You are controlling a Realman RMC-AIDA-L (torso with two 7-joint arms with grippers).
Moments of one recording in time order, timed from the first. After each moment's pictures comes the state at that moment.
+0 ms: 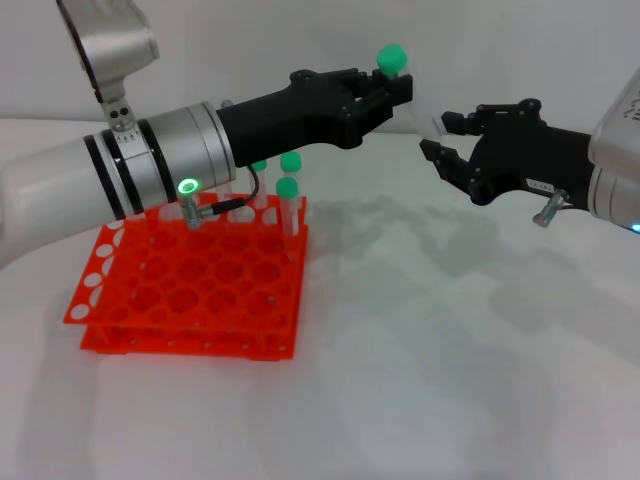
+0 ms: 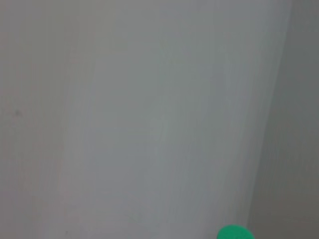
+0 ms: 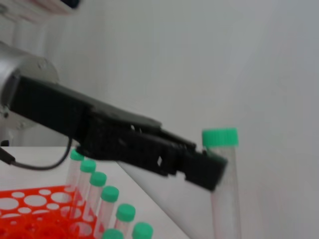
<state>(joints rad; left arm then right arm) -0.74 -2.08 1.12 0.52 1.29 1.21 -1.35 0.34 2.01 -1.62 -1.37 1.42 0.65 -1.45</state>
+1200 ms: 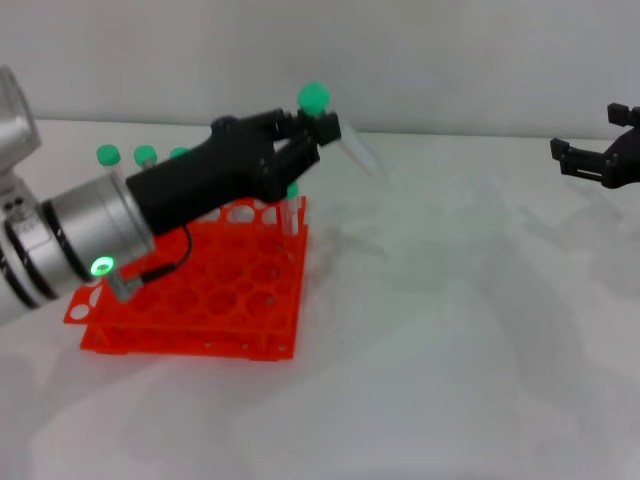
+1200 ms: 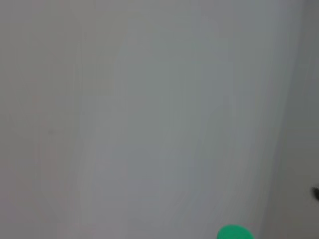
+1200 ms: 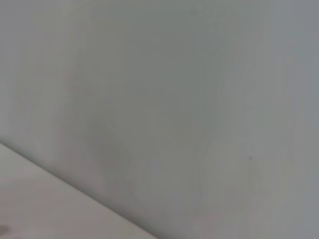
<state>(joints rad) -0.45 -2.08 1.23 0.72 1.13 1.29 -1.32 0.33 2.01 -1.34 -1.17 1.43 0.64 -1.44</state>
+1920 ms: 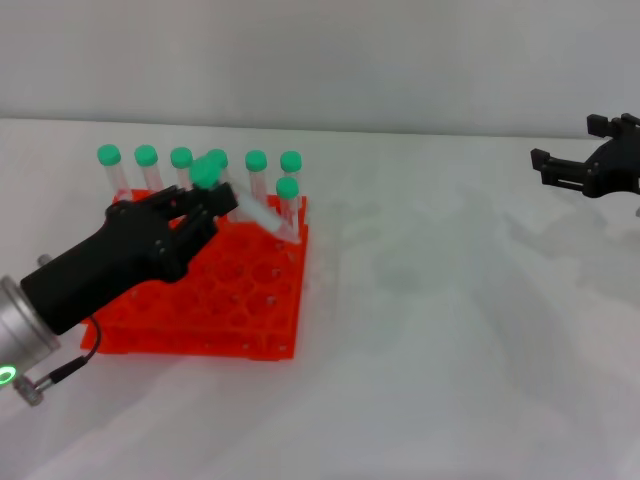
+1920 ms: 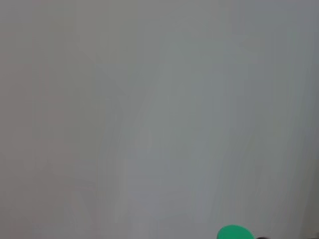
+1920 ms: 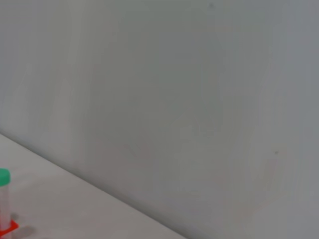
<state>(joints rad) -0.14 -2.09 1.26 0.84 1.06 1.32 -1.30 0.34 2.01 -1.38 -1.17 1.43 0.65 -1.39</state>
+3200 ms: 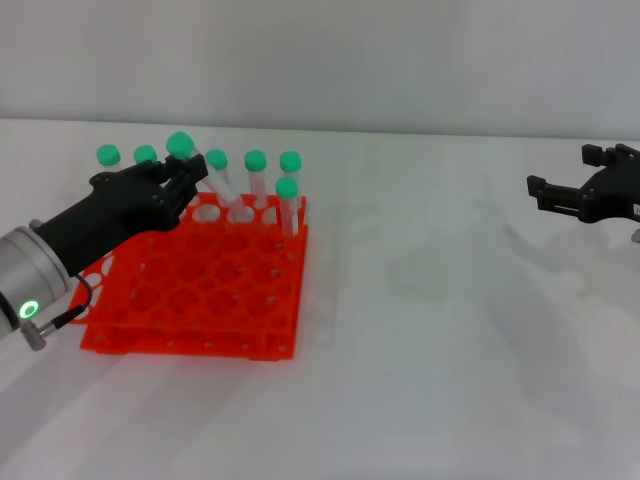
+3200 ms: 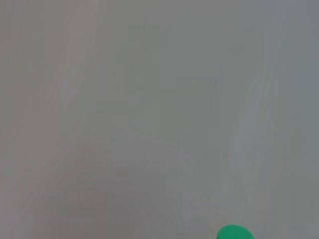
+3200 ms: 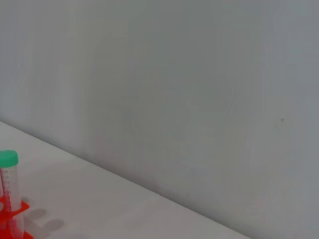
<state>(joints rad) -0.21 -2.08 1.29 0.87 1.10 0.95 -1.32 0.32 2.01 -1.40 -1.14 1.43 0.66 -1.35</state>
